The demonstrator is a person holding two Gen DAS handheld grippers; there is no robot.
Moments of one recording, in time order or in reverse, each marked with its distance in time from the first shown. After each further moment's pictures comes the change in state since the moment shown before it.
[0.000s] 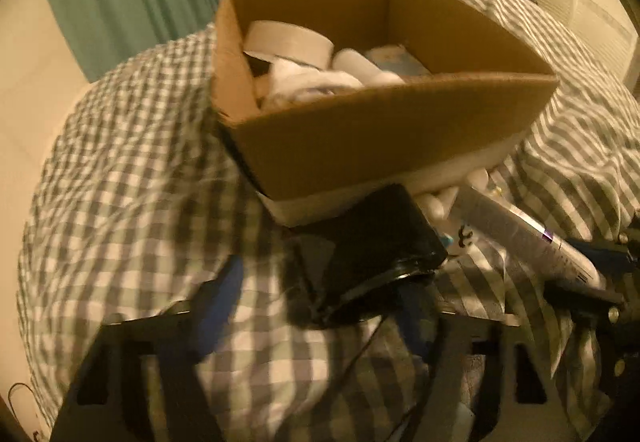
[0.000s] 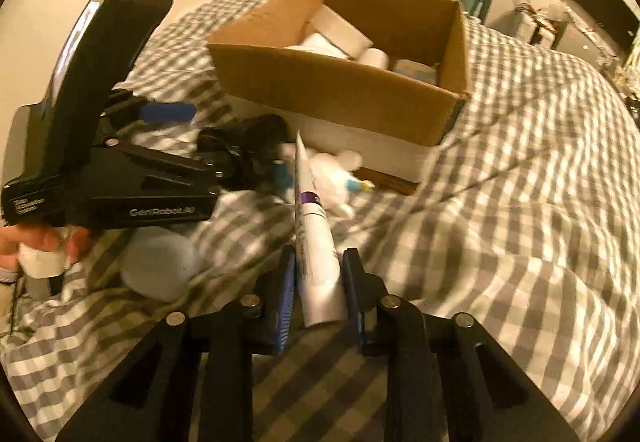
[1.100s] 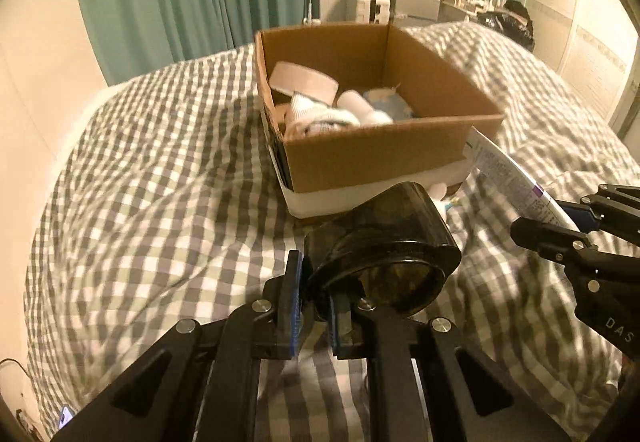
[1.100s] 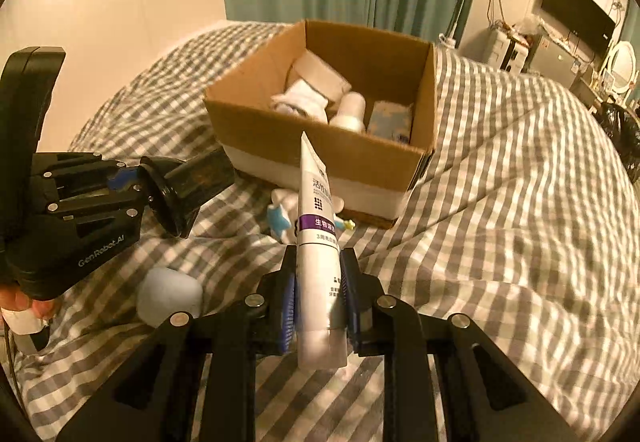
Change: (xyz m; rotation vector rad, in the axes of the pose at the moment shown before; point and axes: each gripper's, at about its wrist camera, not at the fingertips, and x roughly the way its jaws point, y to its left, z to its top) left arm -0.068 0.013 -0.019 -0.074 -0.127 -0.028; right arm -0.034 0.010 0.013 0.035 -0.115 -0.066
